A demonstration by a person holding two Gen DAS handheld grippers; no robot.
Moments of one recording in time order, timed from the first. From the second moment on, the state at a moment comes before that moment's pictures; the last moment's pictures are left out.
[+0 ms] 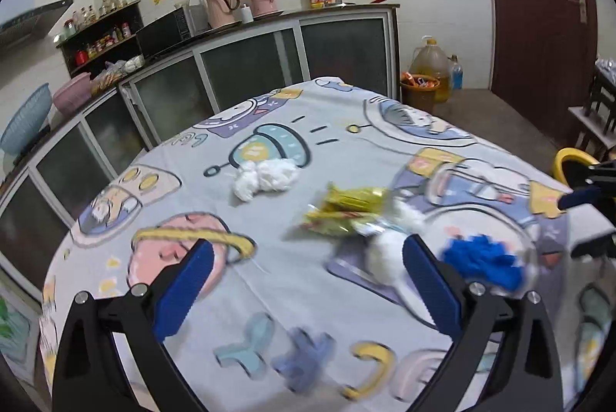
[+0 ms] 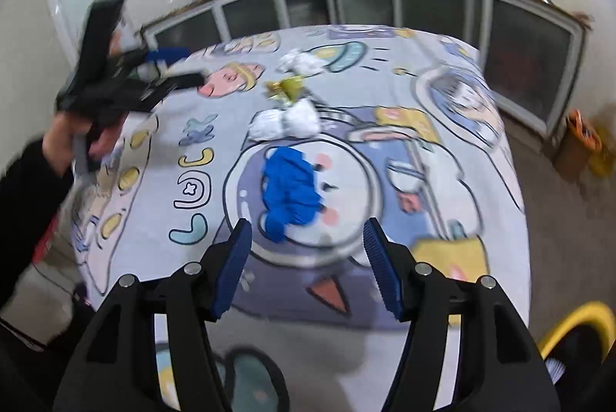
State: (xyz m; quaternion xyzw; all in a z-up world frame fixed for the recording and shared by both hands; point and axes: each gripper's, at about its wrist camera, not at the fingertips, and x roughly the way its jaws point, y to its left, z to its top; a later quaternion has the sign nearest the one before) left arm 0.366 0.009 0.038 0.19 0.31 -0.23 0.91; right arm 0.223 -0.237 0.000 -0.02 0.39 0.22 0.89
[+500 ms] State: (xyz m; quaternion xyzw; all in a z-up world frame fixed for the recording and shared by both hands) left arm 0.516 -0.040 -0.004 0.26 0.35 -0.29 0.85; right arm 0.289 -0.198 -0.030 -0.04 0.45 0.24 0.86
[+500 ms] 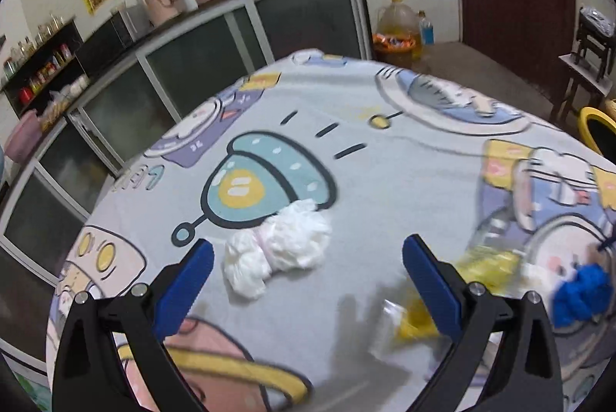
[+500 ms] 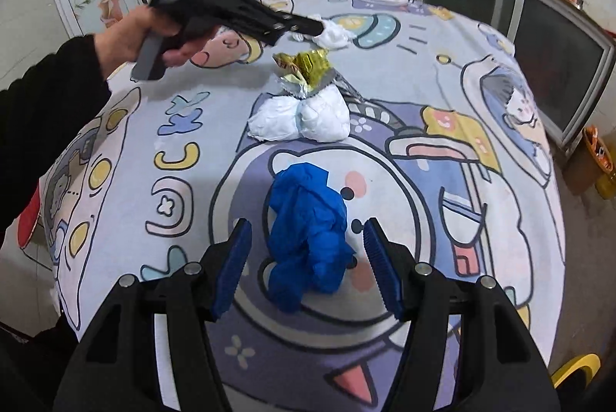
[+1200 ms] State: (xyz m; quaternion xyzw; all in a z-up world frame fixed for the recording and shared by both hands) left arm 0.525 0.000 0.015 0.15 0.35 -0.22 0.90; right arm 0.287 -0.219 -0.015 0.07 0.48 0.24 0.84
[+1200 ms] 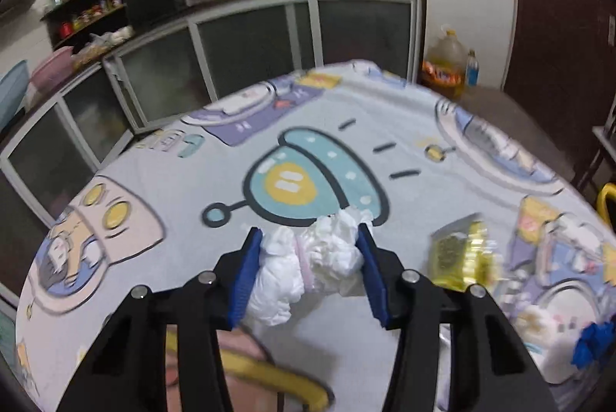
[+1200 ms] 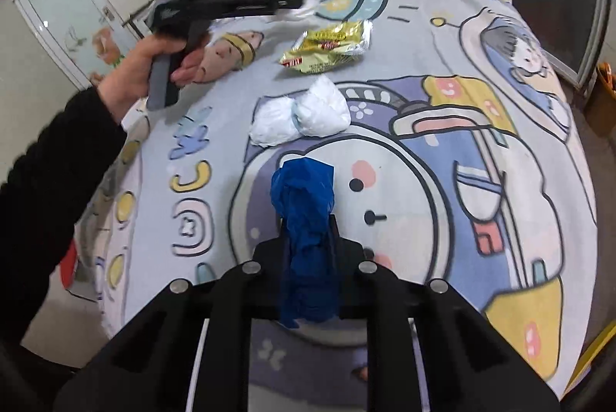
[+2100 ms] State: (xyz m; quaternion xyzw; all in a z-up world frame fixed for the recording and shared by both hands) left arm 0.236 -0.120 0.074 0.09 0.28 -0.32 0.90; right arm 0.129 -0.350 0.021 0.17 0.42 0.15 0.88
